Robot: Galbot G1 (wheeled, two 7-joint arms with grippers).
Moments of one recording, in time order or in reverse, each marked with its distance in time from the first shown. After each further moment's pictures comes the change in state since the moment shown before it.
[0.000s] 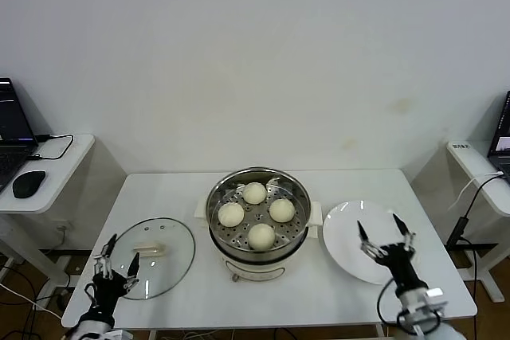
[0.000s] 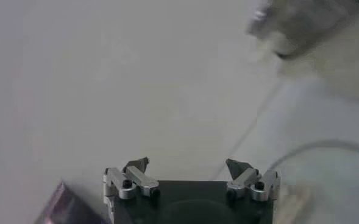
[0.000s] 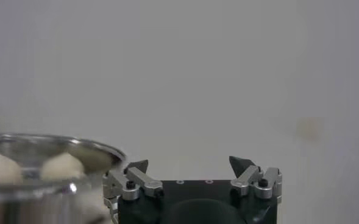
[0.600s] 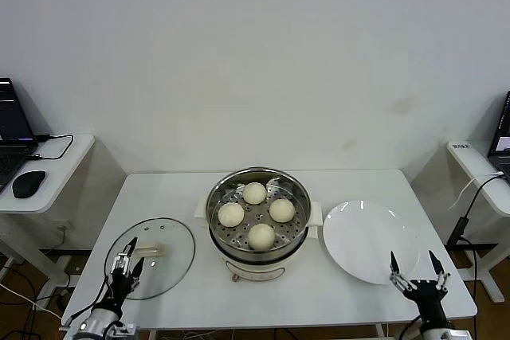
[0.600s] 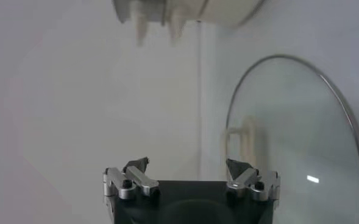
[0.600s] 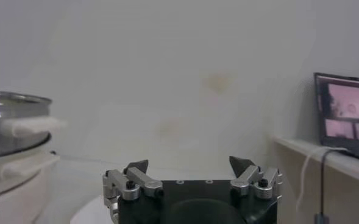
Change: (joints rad) left arm -0.158 0.064 0.071 0.227 0.289 -0.015 0.019; right arm -0.134 0.139 0.146 -0.012 -0.048 0.044 0.018
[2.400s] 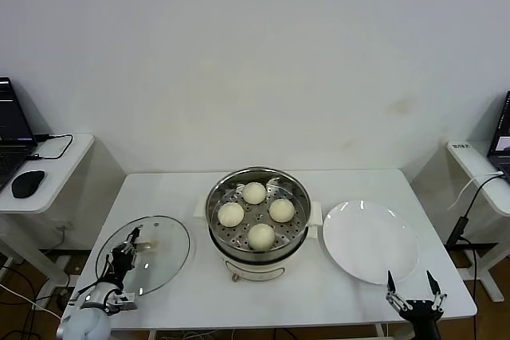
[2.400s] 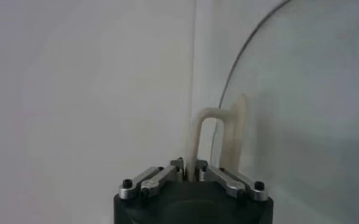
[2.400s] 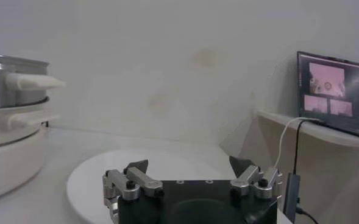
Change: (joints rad) left arm -0.237 0.026 0.060 0.256 -0.106 -0.050 -0.057; right arm -0.048 0.098 0.015 -0.022 -0.095 0.055 -0.018
